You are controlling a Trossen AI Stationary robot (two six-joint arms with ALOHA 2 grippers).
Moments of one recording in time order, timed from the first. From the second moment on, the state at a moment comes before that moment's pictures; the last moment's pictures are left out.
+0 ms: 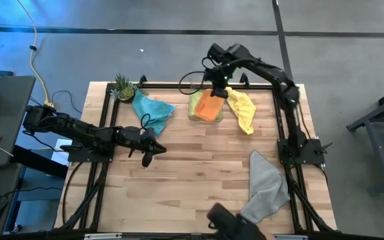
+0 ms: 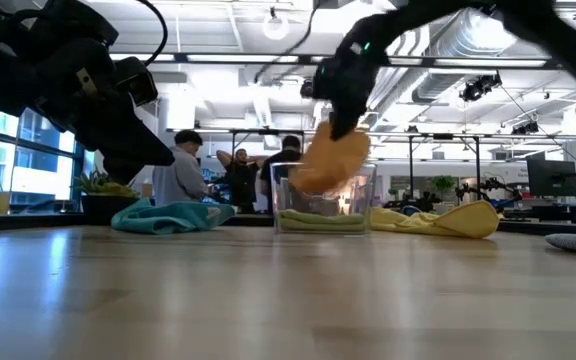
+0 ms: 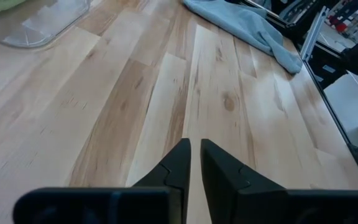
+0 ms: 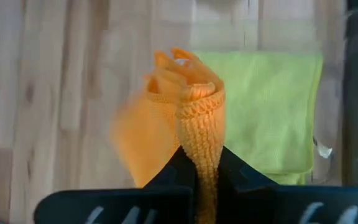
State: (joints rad) left arm 0.10 1.12 0.19 0.47 0.07 -0.41; right arm -0.69 2.12 2.08 -1.36 -0.48 -0.67
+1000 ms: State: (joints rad) left arm 0.10 1.12 0.19 0.47 0.05 -0.41; right arm -0.68 2.39 2.29 -1.20 -0.24 -0.81
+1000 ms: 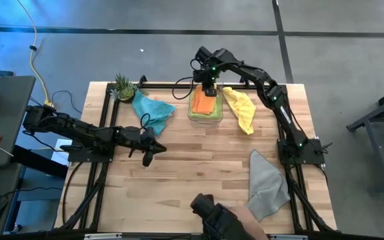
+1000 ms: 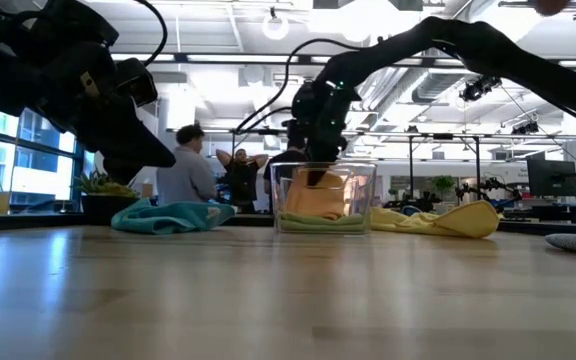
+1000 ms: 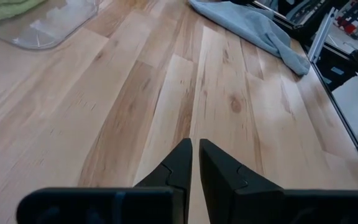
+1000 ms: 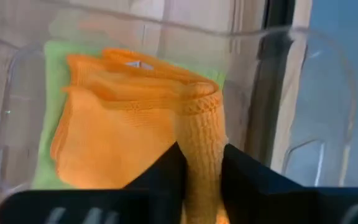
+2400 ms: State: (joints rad) left arm 0.10 1.12 0.19 0.46 0.02 -0.36; right arm -0.59 1.89 1.39 -0.38 -0.27 -0.24
